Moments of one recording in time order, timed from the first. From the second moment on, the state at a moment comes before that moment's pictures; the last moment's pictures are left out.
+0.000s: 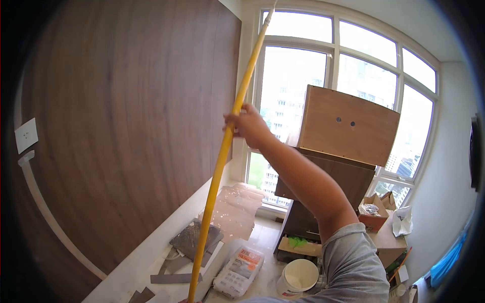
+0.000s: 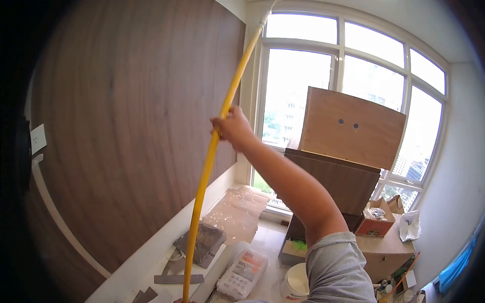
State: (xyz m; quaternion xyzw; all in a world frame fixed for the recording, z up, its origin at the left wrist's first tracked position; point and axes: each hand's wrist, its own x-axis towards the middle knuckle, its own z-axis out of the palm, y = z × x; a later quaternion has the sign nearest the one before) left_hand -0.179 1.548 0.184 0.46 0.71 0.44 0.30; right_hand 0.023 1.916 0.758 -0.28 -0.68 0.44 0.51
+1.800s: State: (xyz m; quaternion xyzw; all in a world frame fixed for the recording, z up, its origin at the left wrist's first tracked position) left_hand -0.137 2.134 0.642 0.53 0.41 0.68 0.29; right_hand -0.024 2.267 0.872 -0.30 -0.68 0.40 0.54
